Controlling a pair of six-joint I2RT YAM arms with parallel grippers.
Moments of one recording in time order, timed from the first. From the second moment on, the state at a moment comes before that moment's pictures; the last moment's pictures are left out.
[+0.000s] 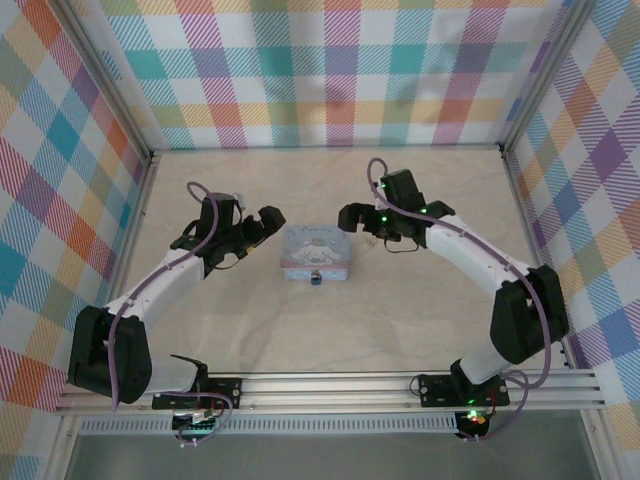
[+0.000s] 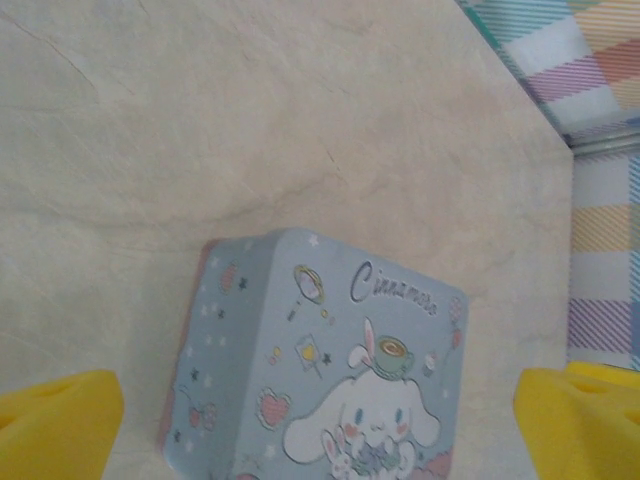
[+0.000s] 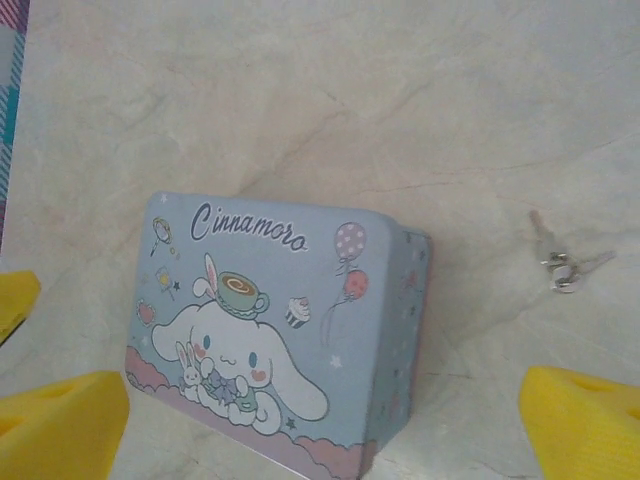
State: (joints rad) left arm -0.28 1.33 0.87 -0.25 0.34 -0.85; right arm 0.45 1.52 1.19 -0.51 -0.26 0.54
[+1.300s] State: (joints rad) left arm -0.57 1.32 1.12 -0.63 0.22 -0.68; right arm 0.39 2.06 1.60 -0.94 -0.11 0.39
